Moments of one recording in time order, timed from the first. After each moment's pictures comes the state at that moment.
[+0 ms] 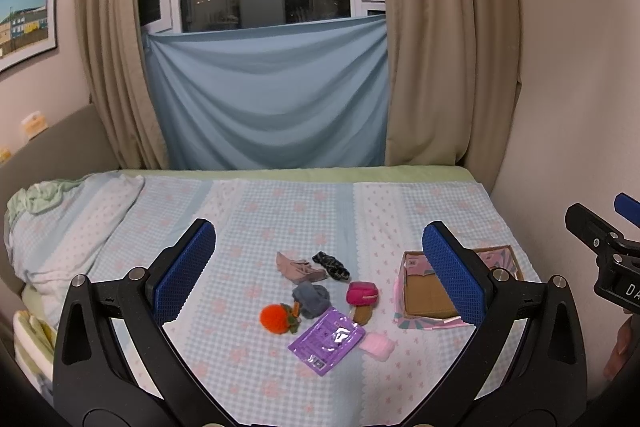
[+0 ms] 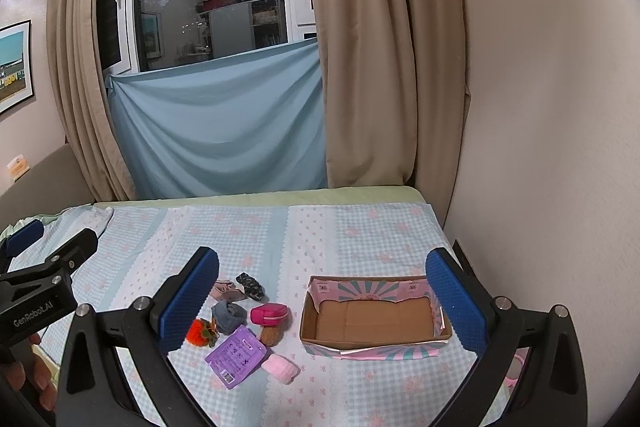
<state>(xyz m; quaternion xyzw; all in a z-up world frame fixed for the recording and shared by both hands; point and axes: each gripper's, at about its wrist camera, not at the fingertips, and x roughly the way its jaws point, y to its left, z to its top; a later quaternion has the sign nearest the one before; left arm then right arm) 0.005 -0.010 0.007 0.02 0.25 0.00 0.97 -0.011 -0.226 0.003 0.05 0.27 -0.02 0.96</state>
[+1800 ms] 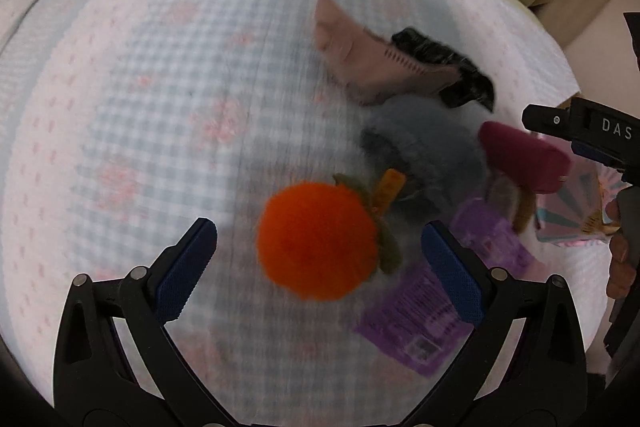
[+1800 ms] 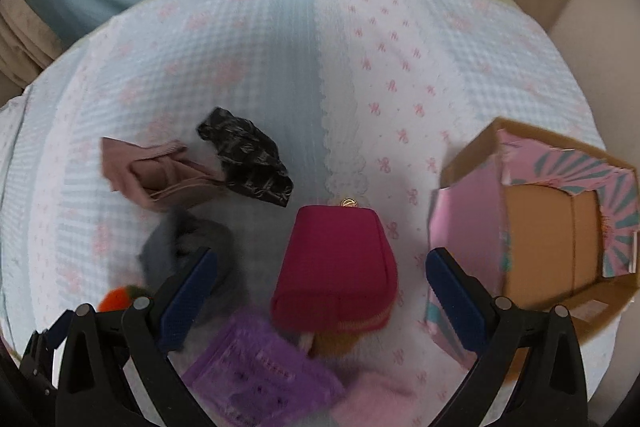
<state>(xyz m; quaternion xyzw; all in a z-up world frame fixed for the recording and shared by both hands) 0.246 0.142 -0.431 -0.07 0.57 -0.05 0.82 0.297 -0.085 -0.378 0.05 0.59 -0.04 0.80</state>
